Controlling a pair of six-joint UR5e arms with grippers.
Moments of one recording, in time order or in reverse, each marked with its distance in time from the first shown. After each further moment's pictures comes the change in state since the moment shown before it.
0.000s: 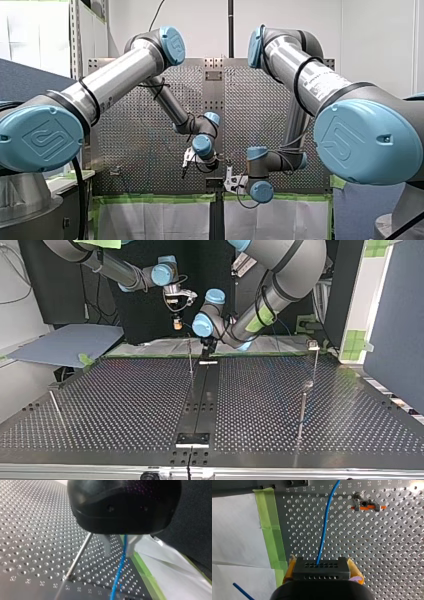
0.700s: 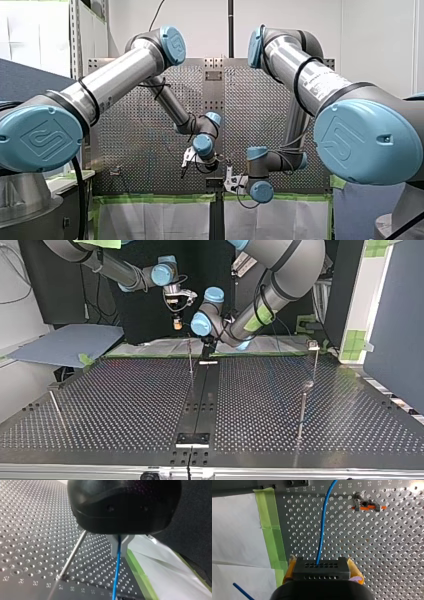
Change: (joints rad) left arm -0.010 -0.001 0.000 -0.032 -0.025 0.002; right arm 0.000 0.000 0.000 0.001 0.000 -0.002
